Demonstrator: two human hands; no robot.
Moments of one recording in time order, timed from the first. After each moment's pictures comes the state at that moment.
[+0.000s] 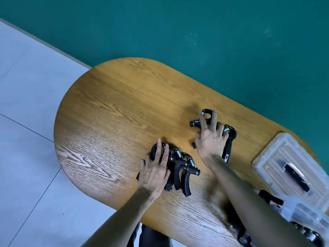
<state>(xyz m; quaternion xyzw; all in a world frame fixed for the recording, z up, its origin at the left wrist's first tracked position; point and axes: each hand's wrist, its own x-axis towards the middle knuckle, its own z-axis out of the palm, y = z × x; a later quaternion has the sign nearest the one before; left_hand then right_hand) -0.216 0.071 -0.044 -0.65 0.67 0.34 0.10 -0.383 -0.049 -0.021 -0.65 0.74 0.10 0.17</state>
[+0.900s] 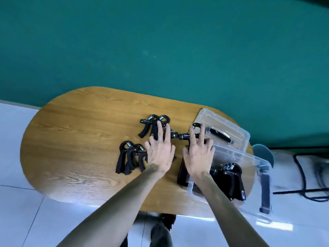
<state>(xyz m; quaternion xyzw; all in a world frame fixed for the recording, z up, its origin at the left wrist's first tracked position) -0.405 0.098 0.094 -0.63 0.74 0.24 -0.02 -0.530 0.130 0.111 -0.58 0.81 0.01 0.01</state>
